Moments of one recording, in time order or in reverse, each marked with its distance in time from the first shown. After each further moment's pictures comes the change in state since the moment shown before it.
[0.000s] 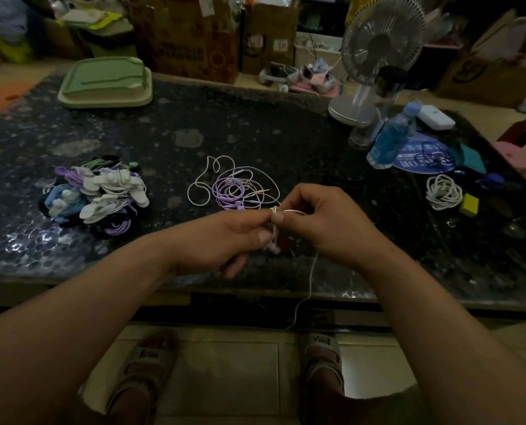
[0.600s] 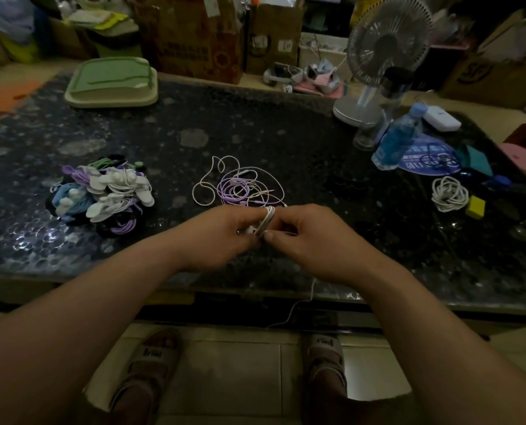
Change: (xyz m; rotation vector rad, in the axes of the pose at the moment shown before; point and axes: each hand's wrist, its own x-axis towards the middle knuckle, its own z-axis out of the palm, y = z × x) left_hand -0.001 -0.006 -0.006 0.297 0.205 -0.006; right_hand -0.003 -0.006 0.019 -0.262 -0.137 -0.037
